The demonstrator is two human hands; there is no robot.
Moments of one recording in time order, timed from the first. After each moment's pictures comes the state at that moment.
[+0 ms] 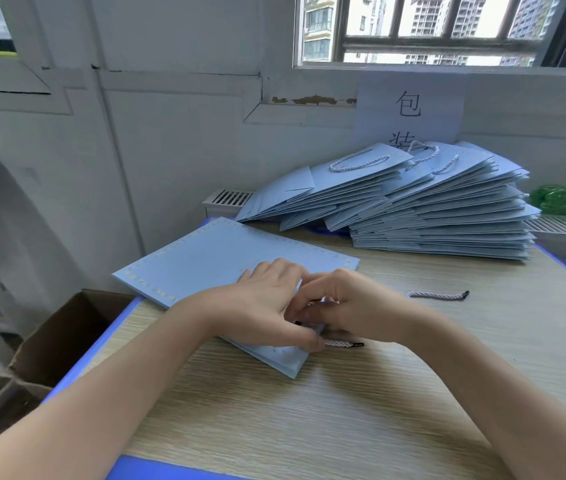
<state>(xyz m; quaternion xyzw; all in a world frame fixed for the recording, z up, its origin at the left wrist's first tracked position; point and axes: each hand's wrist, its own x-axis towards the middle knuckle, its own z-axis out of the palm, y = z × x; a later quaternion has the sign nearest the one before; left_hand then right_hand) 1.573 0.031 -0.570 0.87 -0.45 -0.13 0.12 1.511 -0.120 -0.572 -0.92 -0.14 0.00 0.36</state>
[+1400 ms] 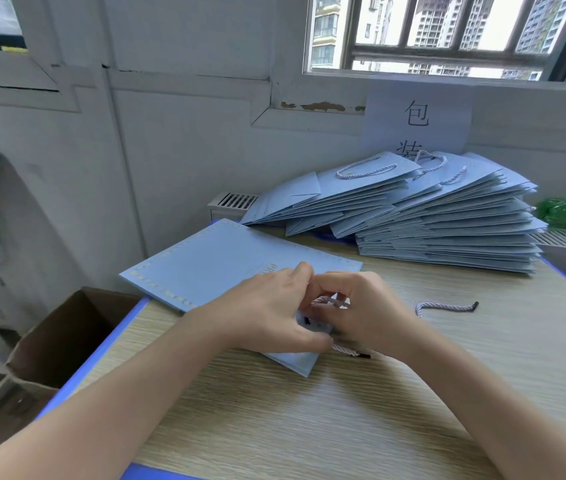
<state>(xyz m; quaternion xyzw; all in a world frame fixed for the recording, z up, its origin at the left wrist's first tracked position) 1.564 0.031 -0.564 0.88 -0.45 -0.04 0.17 1.511 -0.115 -0.580 -0.92 -0.08 -0.13 0.35</state>
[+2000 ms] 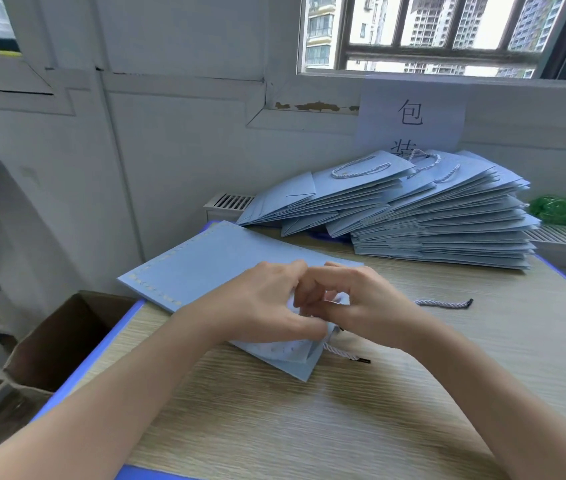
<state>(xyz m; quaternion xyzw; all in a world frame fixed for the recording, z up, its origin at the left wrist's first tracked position) 1.568 0.031 -0.560 0.86 -0.44 -0.05 0.24 1.504 -0.120 -0.566 -0.92 -0.14 -0.09 0.37</state>
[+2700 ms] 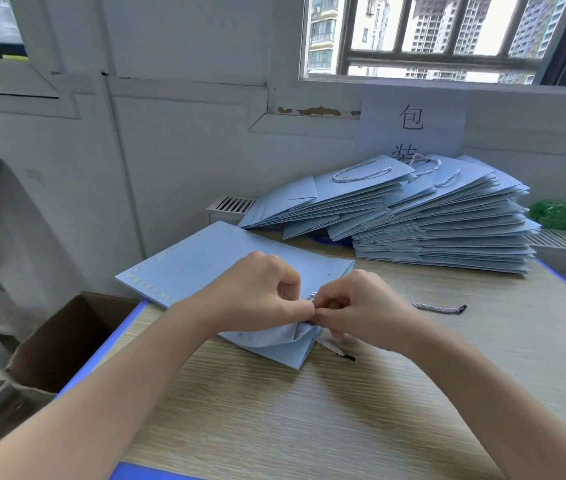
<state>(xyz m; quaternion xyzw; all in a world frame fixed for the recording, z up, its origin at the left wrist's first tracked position) 1.577 0.037 -0.556 0.87 -0.42 -0.01 0.25 1.505 -0.116 -0.564 -0.94 -0.02 -0.04 0.34</state>
